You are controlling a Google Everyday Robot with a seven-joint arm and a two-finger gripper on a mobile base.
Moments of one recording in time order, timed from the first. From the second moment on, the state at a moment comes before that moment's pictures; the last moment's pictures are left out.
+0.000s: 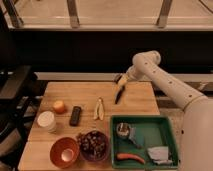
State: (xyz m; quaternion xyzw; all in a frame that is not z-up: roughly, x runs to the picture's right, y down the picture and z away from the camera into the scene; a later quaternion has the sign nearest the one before) arm 0.156 -0.040 0.902 -0.20 0.03 0.63 0.75
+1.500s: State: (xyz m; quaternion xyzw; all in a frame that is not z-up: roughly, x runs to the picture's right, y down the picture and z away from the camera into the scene) arm 0.121 0.014 1.023 -0.25 0.08 0.63 0.73
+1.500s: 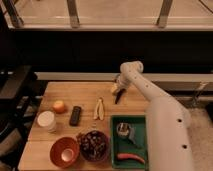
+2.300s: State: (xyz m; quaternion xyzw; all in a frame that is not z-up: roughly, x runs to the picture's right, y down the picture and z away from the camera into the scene) arm 0.130 0.015 1.015 -0.25 0.09 0.63 0.73
